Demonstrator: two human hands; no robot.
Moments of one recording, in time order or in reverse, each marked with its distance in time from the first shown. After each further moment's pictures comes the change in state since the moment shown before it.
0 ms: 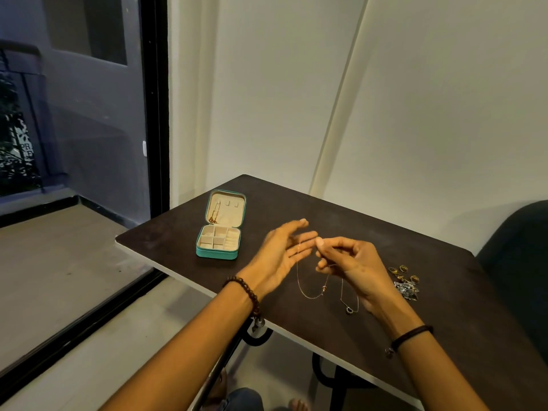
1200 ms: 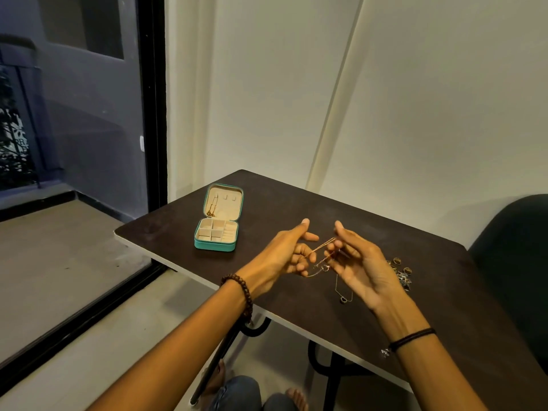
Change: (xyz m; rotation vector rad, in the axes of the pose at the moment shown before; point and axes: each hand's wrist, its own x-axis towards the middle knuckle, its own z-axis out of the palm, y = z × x) left_hand -0.022 0.000 0.011 0.479 -0.099 -0.048; right_hand -0.019 -0.011 -0.005 0.526 0.038 0.185
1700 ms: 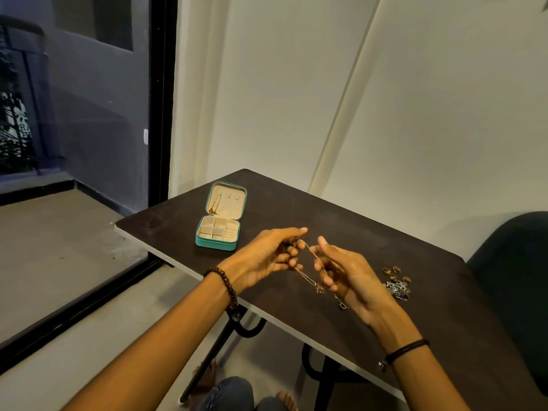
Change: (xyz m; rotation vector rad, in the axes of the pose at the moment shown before) left_hand -0.002 -0.001 -0.029 -0.201 -0.010 -0.061; right_hand 0.000 0.015 0.005 -0.466 -0.097 0.009
